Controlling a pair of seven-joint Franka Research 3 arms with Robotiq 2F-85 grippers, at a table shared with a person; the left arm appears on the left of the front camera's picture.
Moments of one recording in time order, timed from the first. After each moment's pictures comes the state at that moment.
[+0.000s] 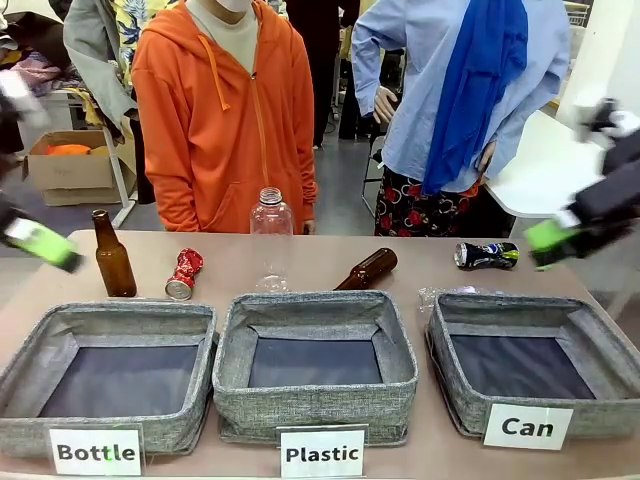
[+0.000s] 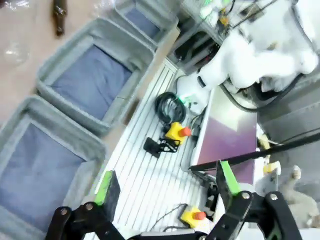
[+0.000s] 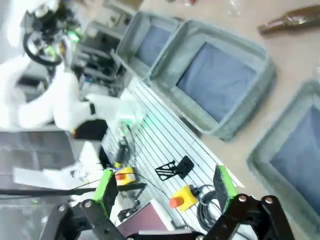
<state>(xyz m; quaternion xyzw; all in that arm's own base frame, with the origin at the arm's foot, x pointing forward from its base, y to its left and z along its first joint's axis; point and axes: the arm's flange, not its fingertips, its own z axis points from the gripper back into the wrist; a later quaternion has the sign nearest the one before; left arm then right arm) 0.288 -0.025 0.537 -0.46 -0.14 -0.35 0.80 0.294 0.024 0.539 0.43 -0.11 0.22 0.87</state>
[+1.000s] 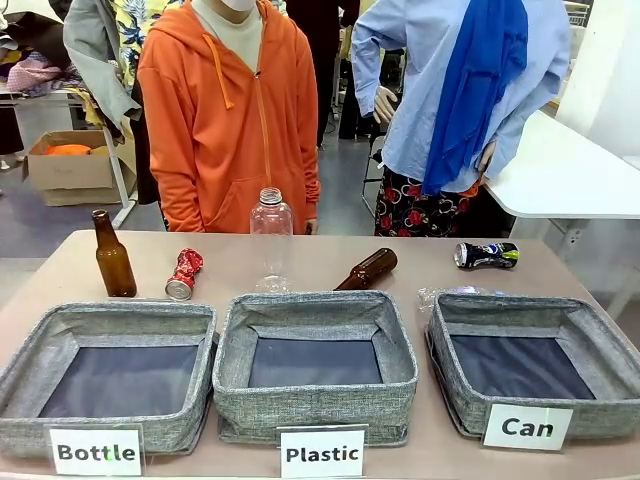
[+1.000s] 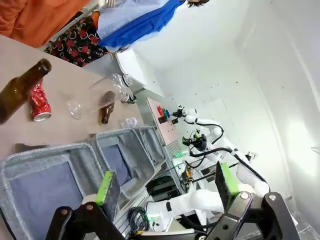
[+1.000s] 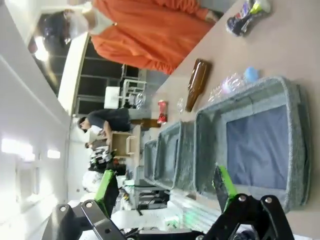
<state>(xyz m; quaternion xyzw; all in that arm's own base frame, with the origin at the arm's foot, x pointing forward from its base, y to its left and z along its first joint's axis) 0.304 0.153 0.467 -0.63 -0.30 0.01 0.72 0.271 -0.217 0.430 0.56 -0.25 -0.16 0.78</state>
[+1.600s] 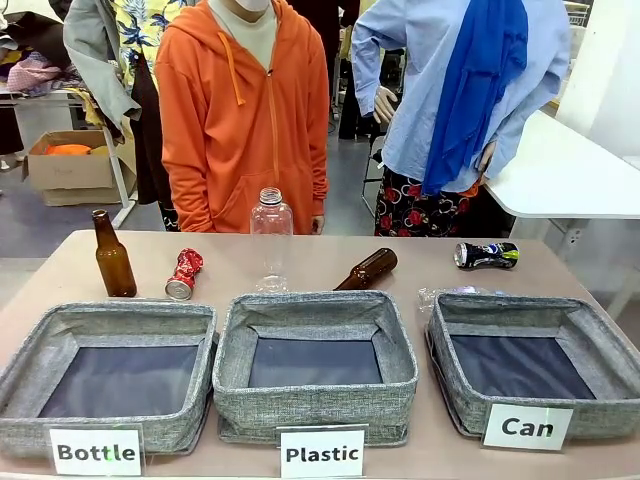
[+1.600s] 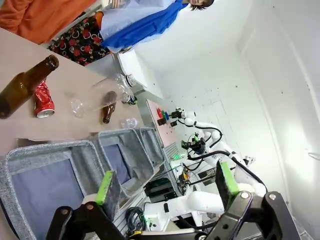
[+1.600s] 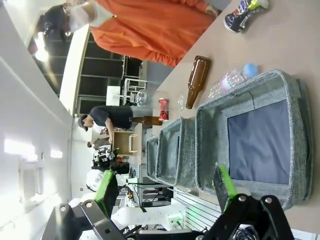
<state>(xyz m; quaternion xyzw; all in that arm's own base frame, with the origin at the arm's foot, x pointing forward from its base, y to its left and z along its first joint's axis) 0.299 0.164 0.457 -0.63 -0.29 0.03 0.72 0.264 -0.218 0.425 0.57 -0.23 -0.17 0.77</state>
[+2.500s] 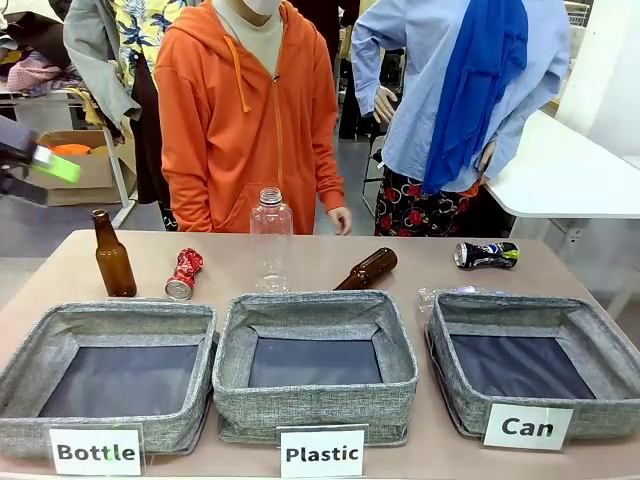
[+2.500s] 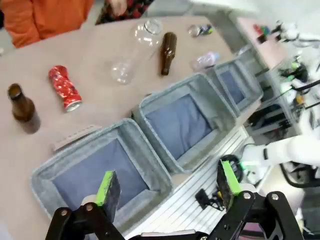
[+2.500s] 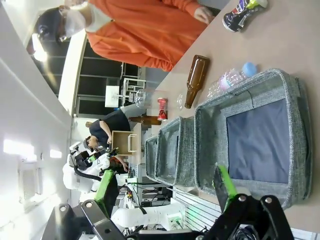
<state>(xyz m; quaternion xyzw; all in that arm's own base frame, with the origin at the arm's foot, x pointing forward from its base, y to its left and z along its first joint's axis) 0.327 -0.026 0.574 -0.32 -0.25 -0.17 0.89 0.264 -0.217 0.425 0.57 -0.23 -0.17 0.77</state>
